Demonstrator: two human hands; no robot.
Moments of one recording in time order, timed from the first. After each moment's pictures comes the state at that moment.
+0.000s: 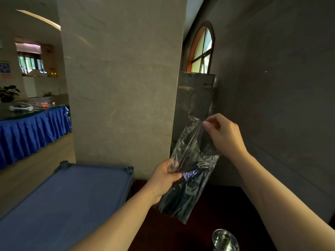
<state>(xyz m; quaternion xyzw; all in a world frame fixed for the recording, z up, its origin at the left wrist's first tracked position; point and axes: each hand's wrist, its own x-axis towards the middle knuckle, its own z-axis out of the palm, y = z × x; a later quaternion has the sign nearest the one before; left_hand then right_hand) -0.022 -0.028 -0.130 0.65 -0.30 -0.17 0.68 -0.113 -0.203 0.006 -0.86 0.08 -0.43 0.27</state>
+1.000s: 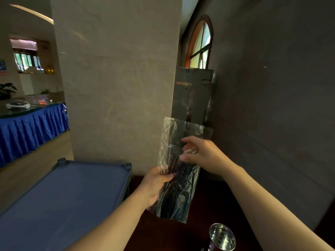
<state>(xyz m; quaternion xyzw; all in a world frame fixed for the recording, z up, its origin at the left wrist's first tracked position) -0.021 -0.021 -0.154 0.57 -0.20 -0.27 0.75 -0.114 -0.188 -0.038 -0.96 0.00 -0.17 0.22</state>
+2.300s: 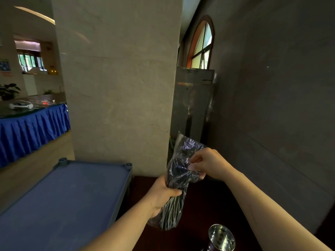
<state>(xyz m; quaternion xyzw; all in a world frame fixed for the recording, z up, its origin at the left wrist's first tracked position) -0.041 -0.034 -0.174 0.66 -0.24 -0.27 0.66 -0.109 -0.219 -0.069 -0.96 0.07 -0.11 0.24</state>
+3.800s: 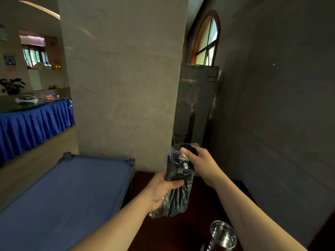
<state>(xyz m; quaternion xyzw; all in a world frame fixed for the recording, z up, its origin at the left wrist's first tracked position) -0.043 -0.019 -0.167 0.59 -0.25 -0.30 0.71 -0.095 -0.177 -0.099 -0.75 0.01 -0.18 0.64</state>
